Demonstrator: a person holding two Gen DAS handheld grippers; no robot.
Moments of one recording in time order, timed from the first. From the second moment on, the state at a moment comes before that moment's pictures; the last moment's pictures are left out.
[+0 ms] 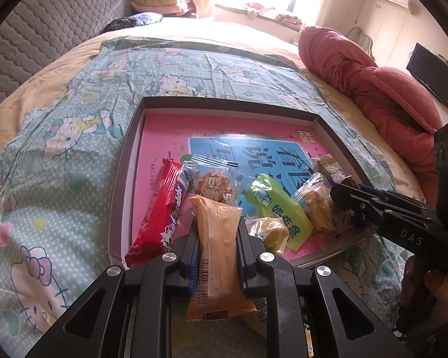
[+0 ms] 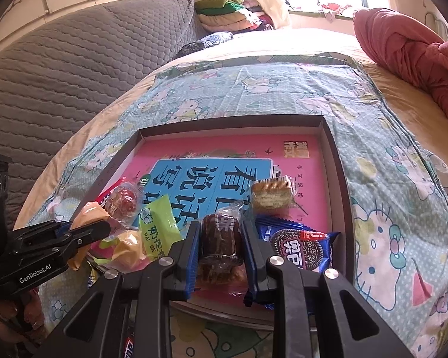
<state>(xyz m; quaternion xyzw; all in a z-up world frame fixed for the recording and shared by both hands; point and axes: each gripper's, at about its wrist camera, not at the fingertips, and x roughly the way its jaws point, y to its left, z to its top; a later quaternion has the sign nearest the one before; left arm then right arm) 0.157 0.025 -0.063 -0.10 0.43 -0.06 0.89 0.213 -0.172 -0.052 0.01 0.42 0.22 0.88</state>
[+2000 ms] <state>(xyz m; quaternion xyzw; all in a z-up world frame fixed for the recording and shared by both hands) 0.129 0.063 -0.013 -0.14 0.40 -0.03 0.91 0.191 -0.196 -0.007 0.03 0.36 0.22 0.91</state>
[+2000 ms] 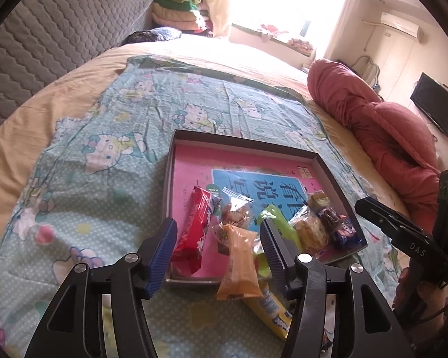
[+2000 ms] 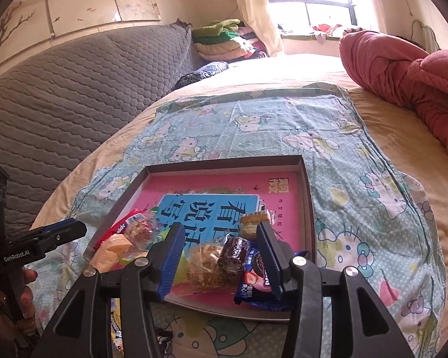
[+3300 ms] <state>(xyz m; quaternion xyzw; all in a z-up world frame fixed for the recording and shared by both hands) 0.078 0.020 -0.019 -0.14 0.47 -0.03 0.87 0.089 -0.169 -0.027 -0.02 0.44 0.24 0.87</state>
